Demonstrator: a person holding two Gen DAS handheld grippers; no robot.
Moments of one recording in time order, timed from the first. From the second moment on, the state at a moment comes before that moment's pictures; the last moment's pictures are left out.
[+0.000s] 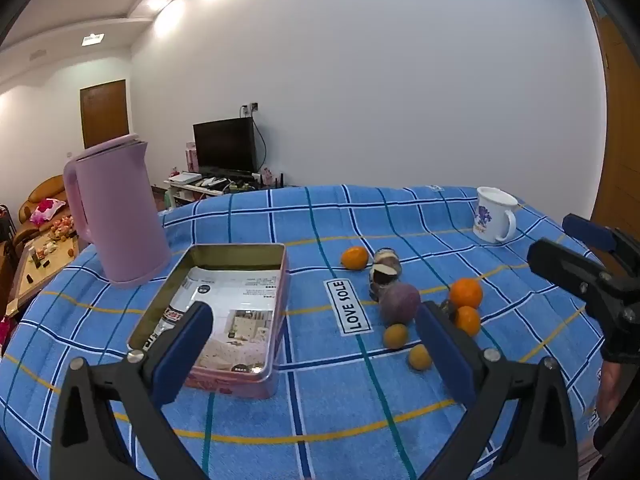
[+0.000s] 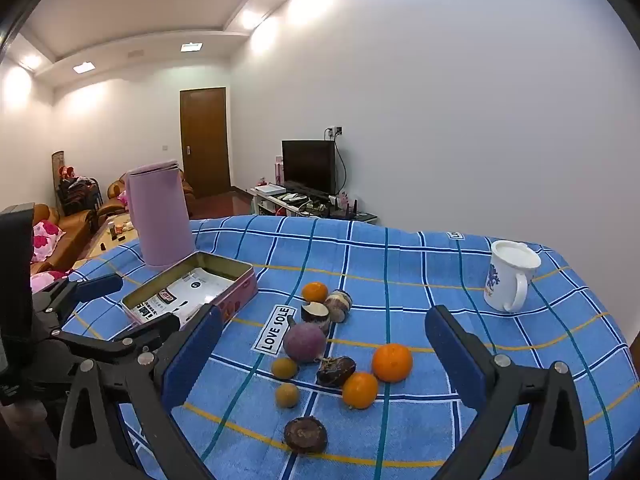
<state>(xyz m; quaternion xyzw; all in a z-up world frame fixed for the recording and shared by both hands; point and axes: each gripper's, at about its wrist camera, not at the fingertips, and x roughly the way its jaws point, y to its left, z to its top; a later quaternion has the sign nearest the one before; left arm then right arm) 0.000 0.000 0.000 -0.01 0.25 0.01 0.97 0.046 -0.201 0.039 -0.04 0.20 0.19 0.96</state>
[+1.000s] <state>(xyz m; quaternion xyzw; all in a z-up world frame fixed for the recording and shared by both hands) -0.005 -0.002 0.000 0.00 0.24 0.01 0.97 0.040 -0.206 0.030 -0.03 0.21 0.19 0.96</state>
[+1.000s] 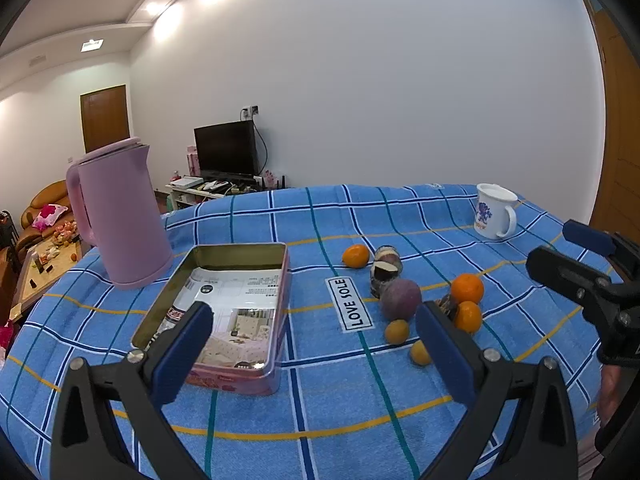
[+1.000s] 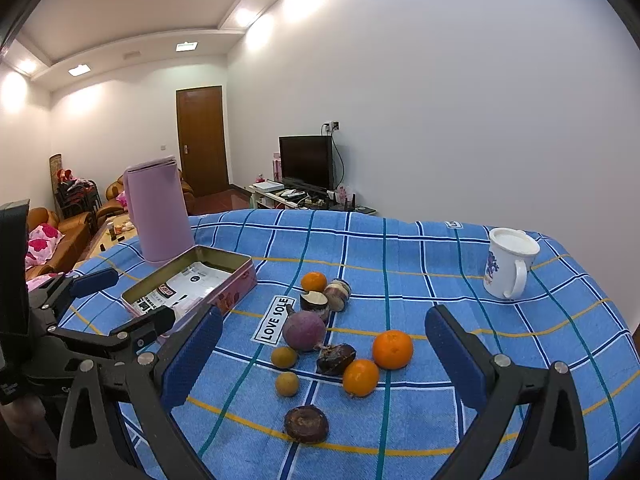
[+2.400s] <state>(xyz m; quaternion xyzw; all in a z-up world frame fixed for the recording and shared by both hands) -0.004 -0.002 -0.003 0.01 0.24 0.01 0.97 0.042 -0.205 0.025 -0.03 0.22 0.20 0.95</state>
